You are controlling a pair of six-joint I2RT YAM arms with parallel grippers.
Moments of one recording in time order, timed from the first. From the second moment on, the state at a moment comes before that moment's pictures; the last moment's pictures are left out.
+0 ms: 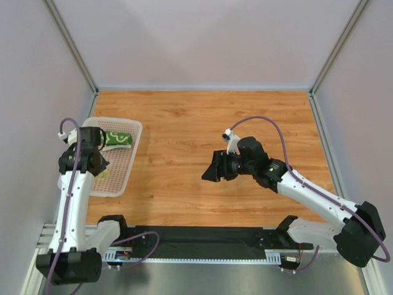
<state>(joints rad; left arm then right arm) 0.06 0.92 1.08 -1.15 -0.43 -0.57 0.73 1.13 0.79 -0.24 -0.38 0.63</state>
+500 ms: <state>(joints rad) 0.10 1.39 1.07 -1.02 -0.40 -0.57 0.73 1.05 0.77 -0.32 -0.39 0.62</state>
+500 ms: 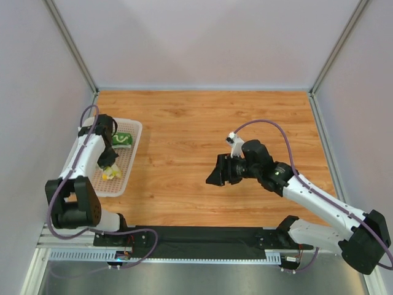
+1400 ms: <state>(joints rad) 0.12 1.67 1.05 -0.56 -0.19 -0.85 0.73 1.03 0.83 -0.59 -0.28 0.51</state>
